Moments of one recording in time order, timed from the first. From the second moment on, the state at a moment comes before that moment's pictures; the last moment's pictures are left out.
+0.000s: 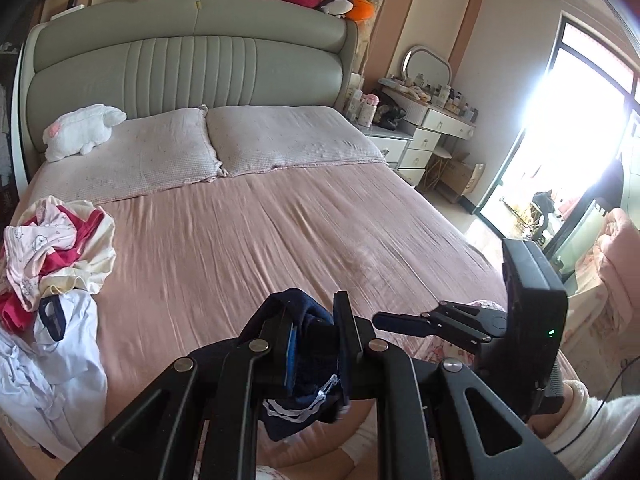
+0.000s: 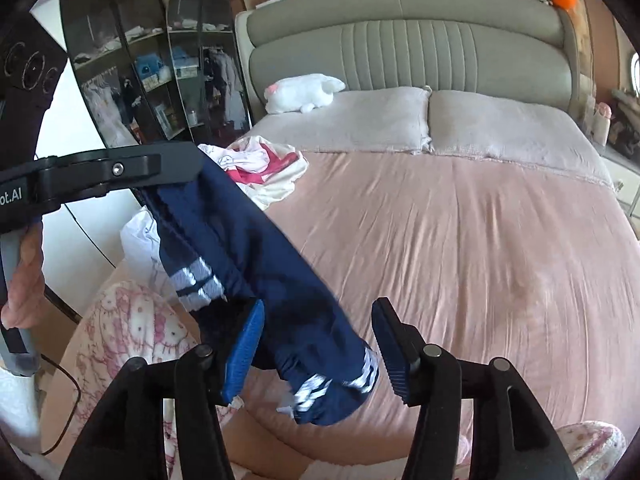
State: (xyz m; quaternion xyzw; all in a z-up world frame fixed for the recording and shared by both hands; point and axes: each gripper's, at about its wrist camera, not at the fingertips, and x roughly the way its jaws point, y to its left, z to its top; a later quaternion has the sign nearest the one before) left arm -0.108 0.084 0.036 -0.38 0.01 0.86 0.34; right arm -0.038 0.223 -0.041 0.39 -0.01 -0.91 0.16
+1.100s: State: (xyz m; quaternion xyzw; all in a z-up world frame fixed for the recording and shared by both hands) left arm -0.122 0.074 -0.009 -0.41 -0.01 0.87 0.28; right arm -0.069 0.249 0.012 0.31 -0.13 -0.93 0.15
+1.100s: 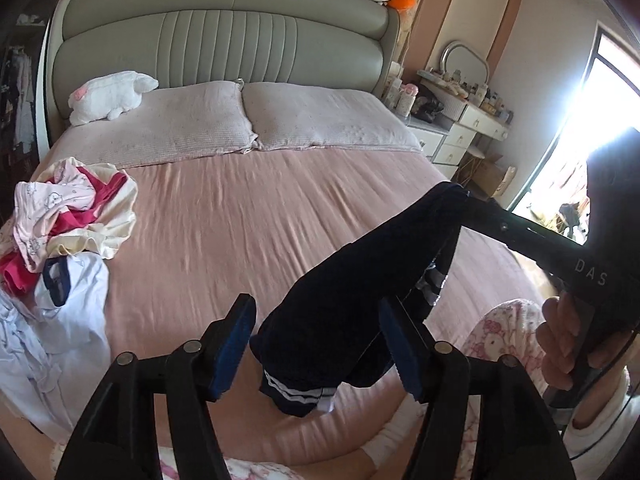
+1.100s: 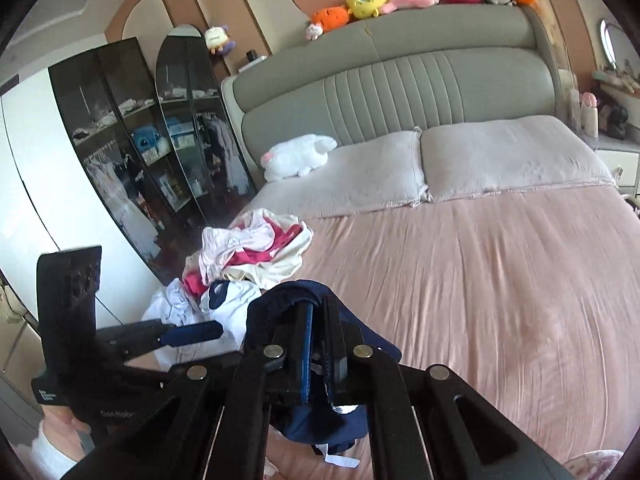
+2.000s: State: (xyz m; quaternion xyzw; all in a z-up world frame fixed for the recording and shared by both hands) left arm -0.151 0.050 -0.004 -0.38 -0.07 0.90 0.19; right arm -0.016 0.237 0.061 0.23 -0.03 -0.97 0.06
